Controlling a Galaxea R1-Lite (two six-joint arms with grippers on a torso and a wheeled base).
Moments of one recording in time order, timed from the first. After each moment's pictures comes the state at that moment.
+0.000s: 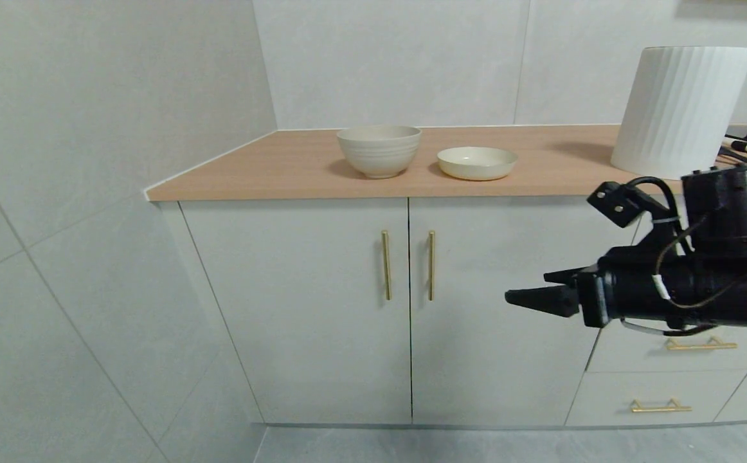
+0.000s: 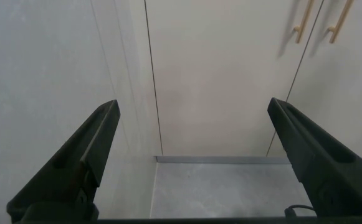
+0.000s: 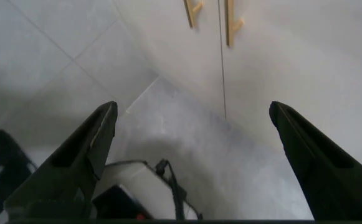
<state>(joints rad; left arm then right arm) 0.00 0.00 0.00 0.00 0.00 0.00 0.42 1.57 -0.91 -0.21 0.35 0.06</state>
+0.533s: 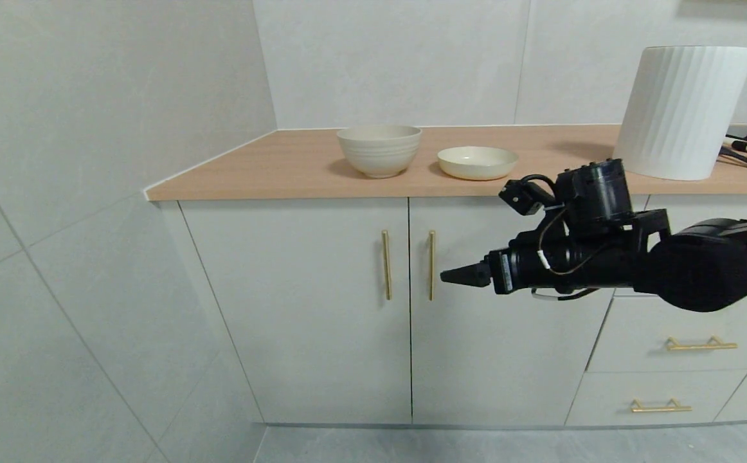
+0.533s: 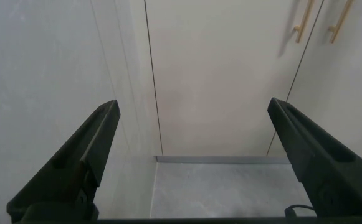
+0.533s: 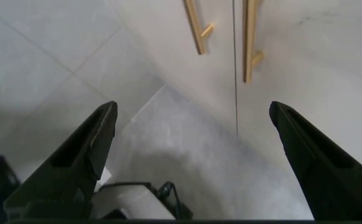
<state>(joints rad) 0.00 0.00 0.00 0.00 0.00 0.00 0.49 1.89 -1.20 -0.22 0.34 0.11</state>
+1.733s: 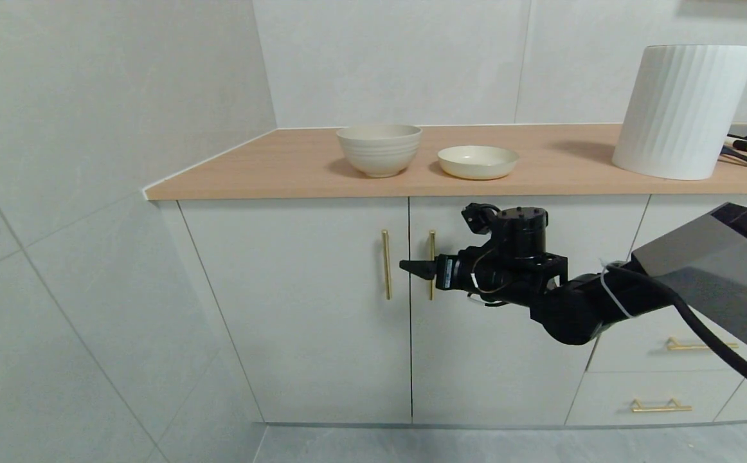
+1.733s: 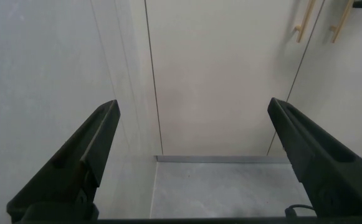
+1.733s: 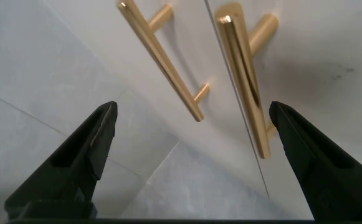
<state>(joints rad) 0.00 0.00 0.00 0.00 0.00 0.00 0.52 2.22 -1.27 -0.74 0.28 0.35</state>
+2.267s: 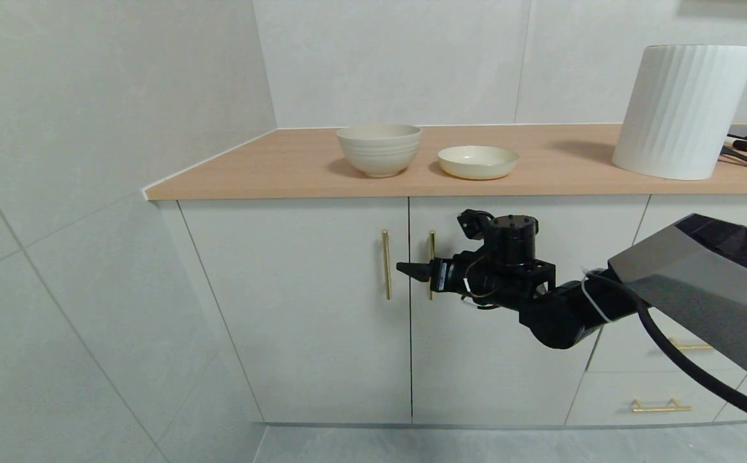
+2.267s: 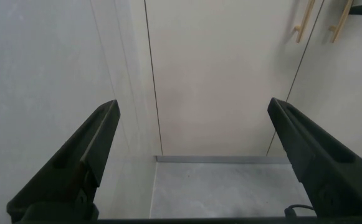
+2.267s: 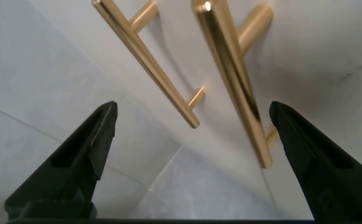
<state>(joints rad) 0.00 0.00 0.00 0.00 0.00 0.00 0.52 2.29 -1.31 -0.79 0.27 0.39</state>
